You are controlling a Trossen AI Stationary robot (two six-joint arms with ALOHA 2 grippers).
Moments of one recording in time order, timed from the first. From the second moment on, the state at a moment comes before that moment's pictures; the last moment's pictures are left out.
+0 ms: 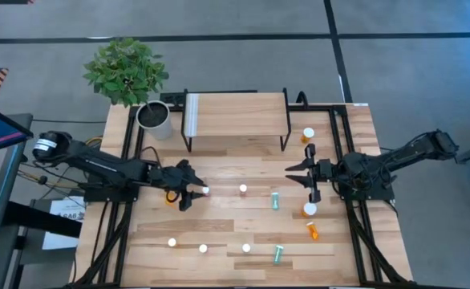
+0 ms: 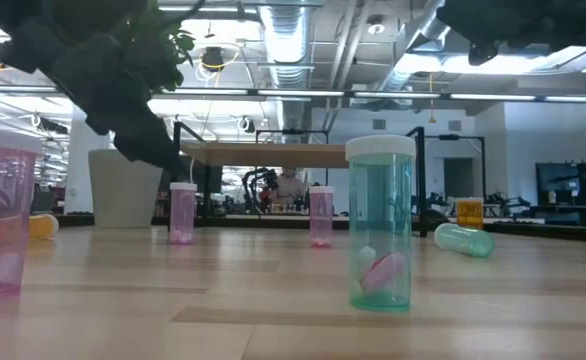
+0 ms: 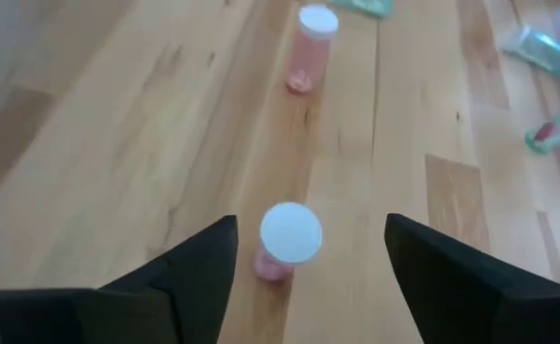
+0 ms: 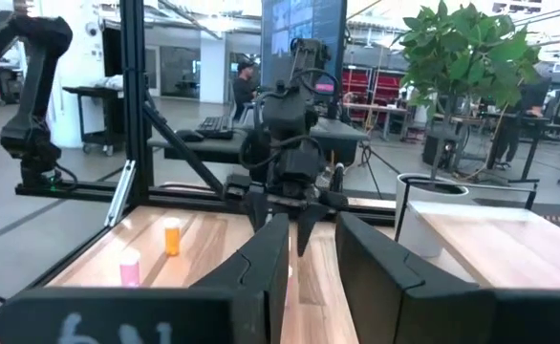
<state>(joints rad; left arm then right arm) -0.15 1.18 0.44 0.04 -0.12 -0.36 0.23 0.70 0.25 0.58 0.23 -0.11</state>
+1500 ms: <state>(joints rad) -0.09 1.24 0.66 -0.10 -0.24 -0.28 0.23 0.71 0.25 0.58 0.23 -0.09</state>
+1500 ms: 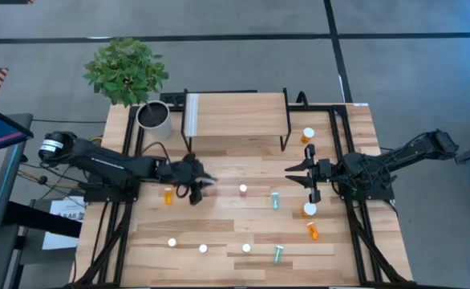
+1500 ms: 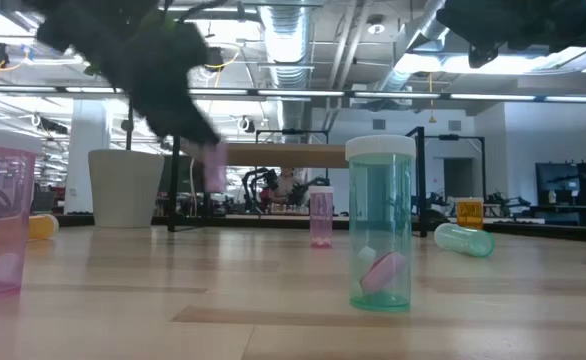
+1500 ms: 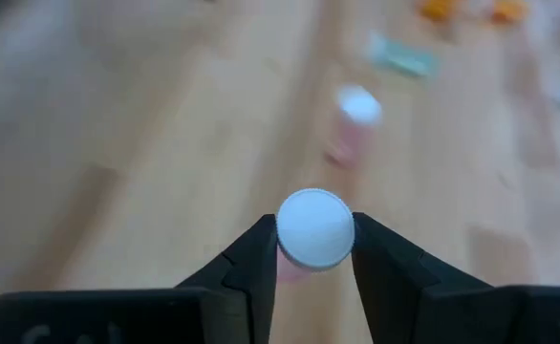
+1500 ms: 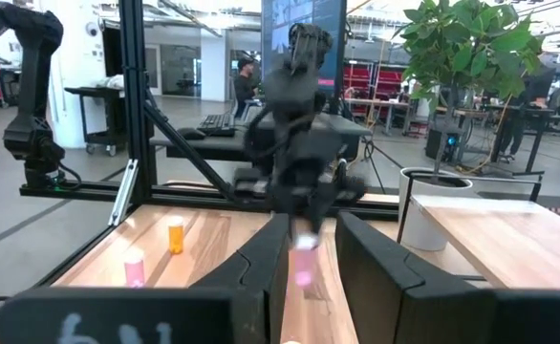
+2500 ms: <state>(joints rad) 0.62 1.35 1.11 -0.33 -0.11 -0.02 0.23 0.71 0.25 0.60 0.23 -0.08</state>
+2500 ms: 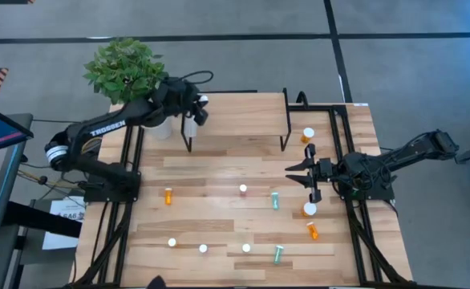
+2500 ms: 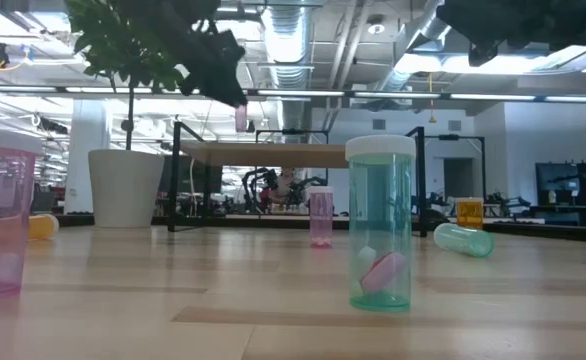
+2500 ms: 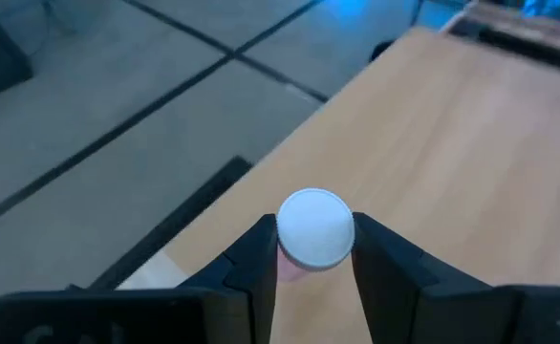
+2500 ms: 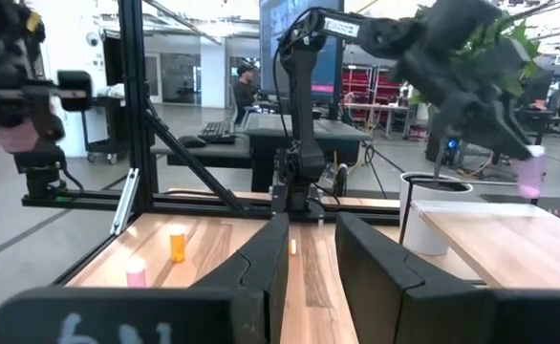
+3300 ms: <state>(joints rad) 0.66 1.45 1.11 -0.28 -0.21 -0.08 0.23 0.71 0.25 0.60 0.23 -0.09</state>
